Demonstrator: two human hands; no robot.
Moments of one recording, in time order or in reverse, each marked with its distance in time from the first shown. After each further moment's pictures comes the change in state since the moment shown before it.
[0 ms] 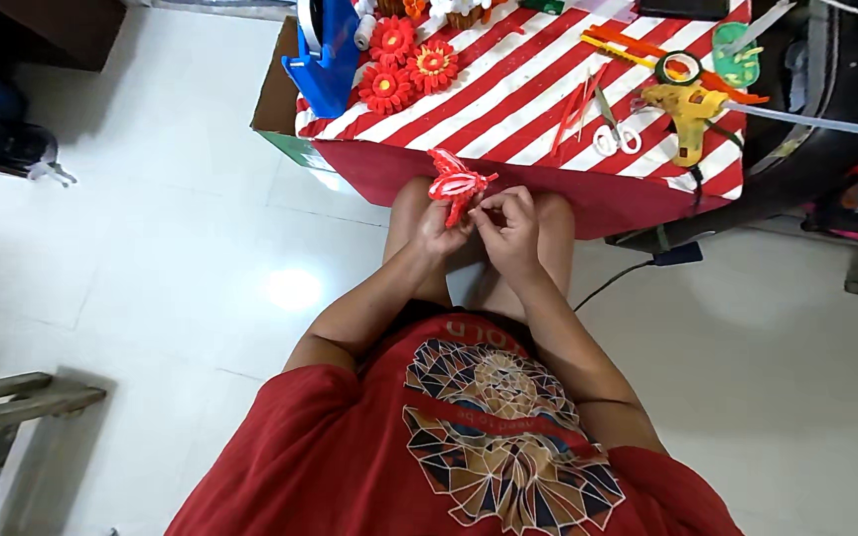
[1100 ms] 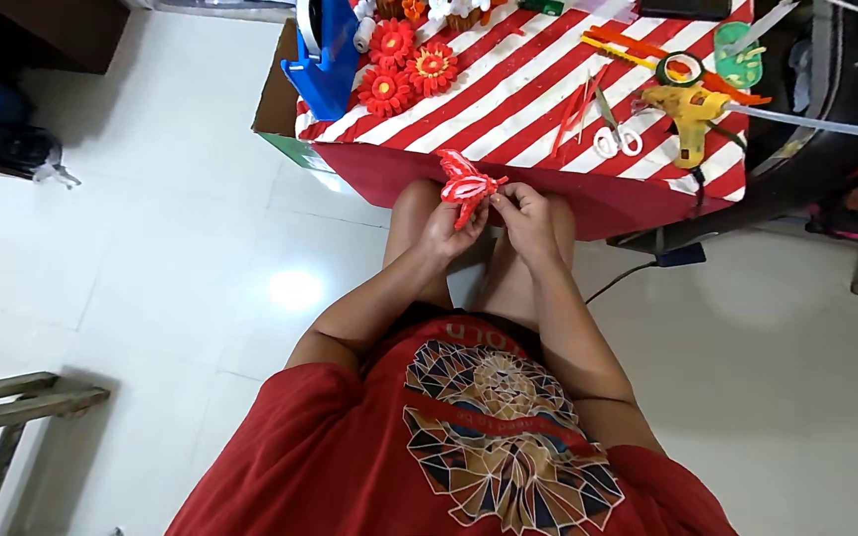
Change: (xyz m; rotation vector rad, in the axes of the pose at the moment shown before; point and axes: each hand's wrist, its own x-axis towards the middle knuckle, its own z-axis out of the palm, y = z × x) left_hand 0.013 -0.007 -0.002 0.010 0.025 -0.072; right_hand 0.024 0.011 -0.019 0.190 -0.150 0.447
